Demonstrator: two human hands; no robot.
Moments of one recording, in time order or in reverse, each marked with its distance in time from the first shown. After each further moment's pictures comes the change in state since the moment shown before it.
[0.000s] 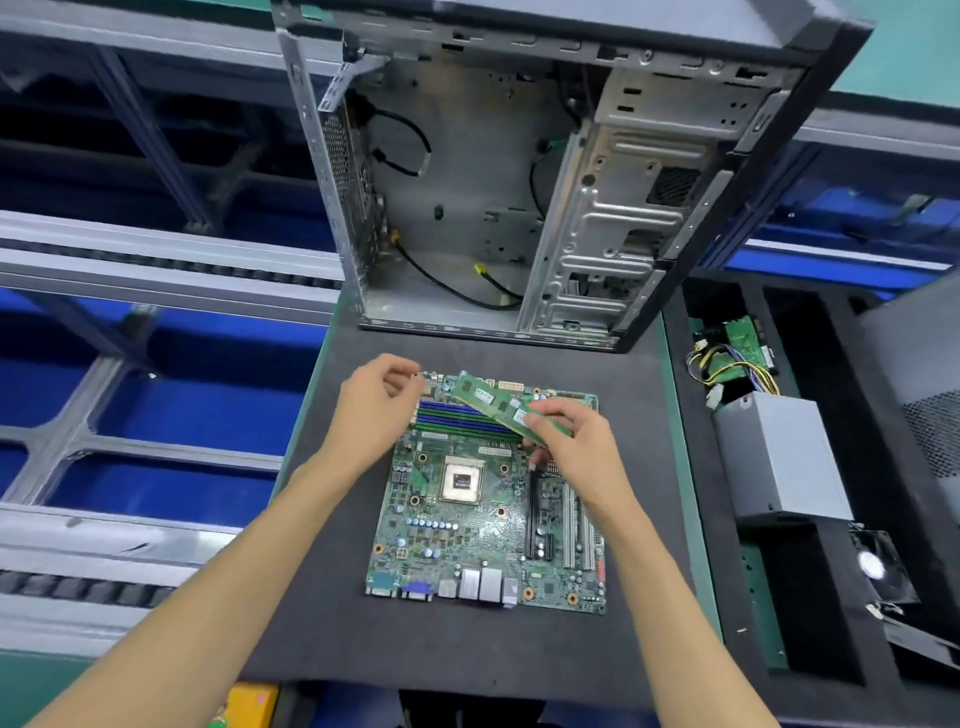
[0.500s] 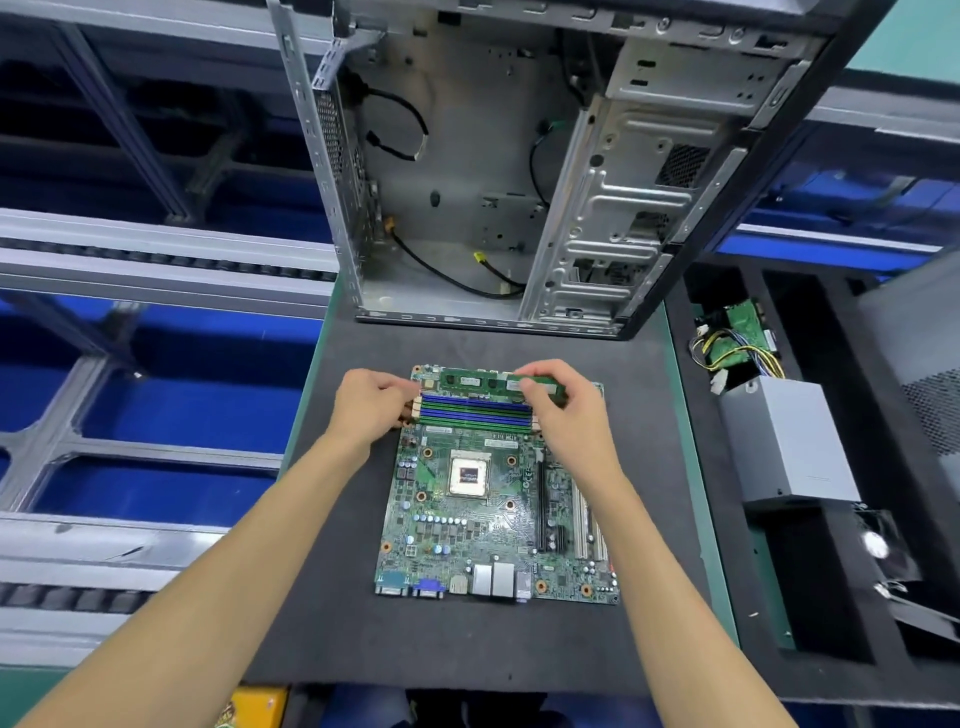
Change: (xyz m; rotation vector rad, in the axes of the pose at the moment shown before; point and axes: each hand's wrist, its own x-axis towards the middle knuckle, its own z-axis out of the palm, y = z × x) left_hand 0.018 -0.019 0.006 -0.132 -0.077 -0.301; right_hand 0.010 -0.011 0.018 -0.205 0.076 -0.216
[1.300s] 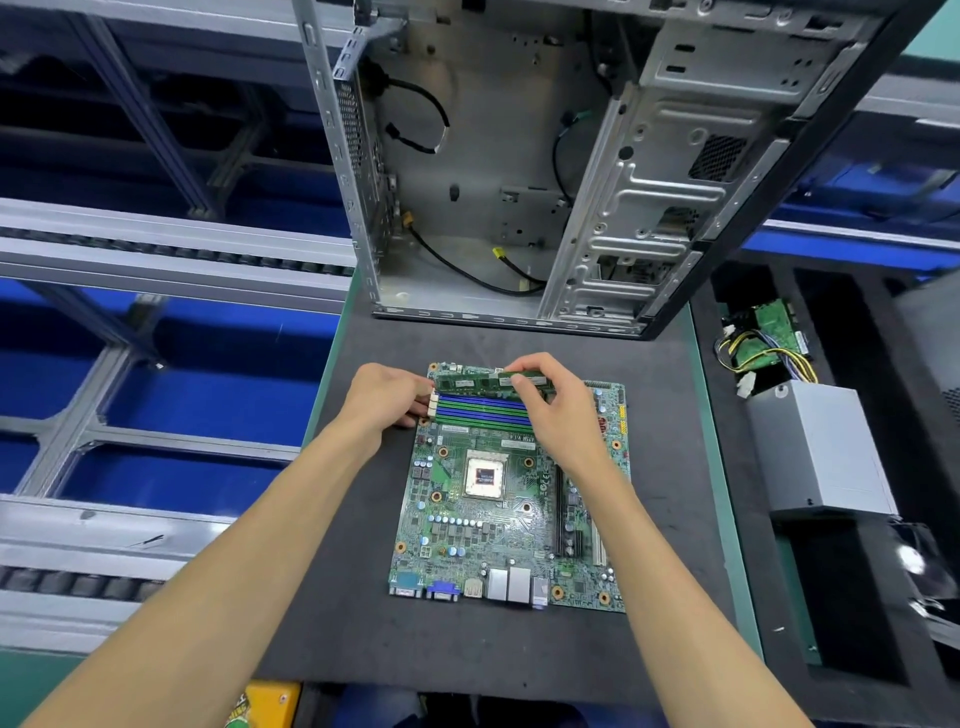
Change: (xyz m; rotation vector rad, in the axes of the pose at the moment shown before) left_hand 0.010 0.005 -0.006 -0.081 -0.068 -0.169; right_hand 0.020 0.013 0.027 -0.092 -0.088 -0.083
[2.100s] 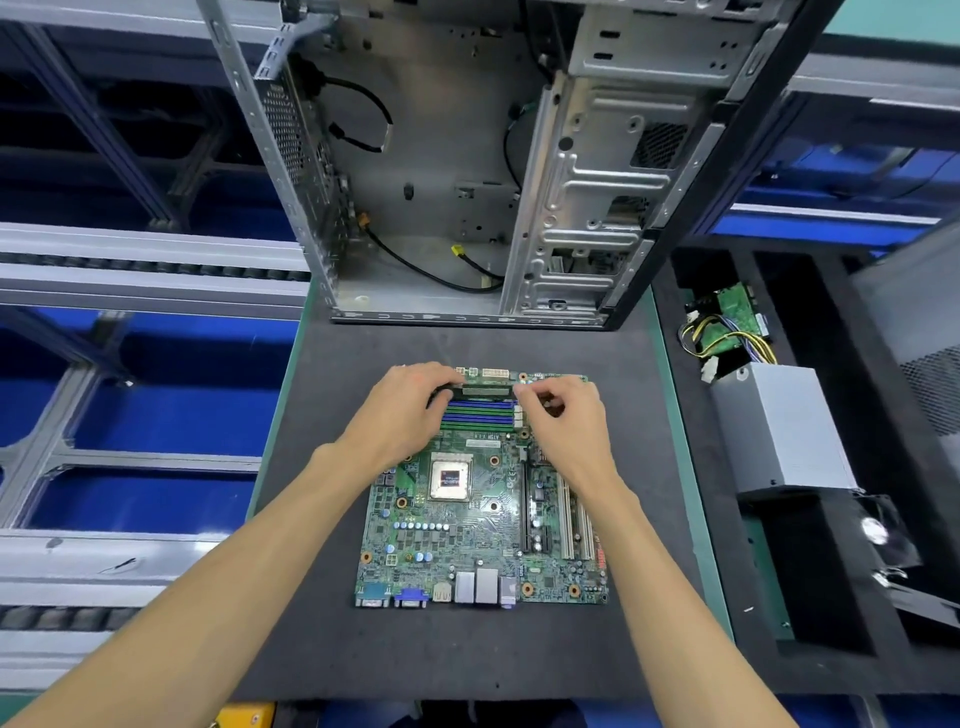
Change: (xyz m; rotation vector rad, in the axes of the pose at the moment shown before) left_hand -0.016 0.005 0.039 0.690 -0.084 0.866; right_hand -0.014 0.024 -0.032 -0.157 0.178 0.113
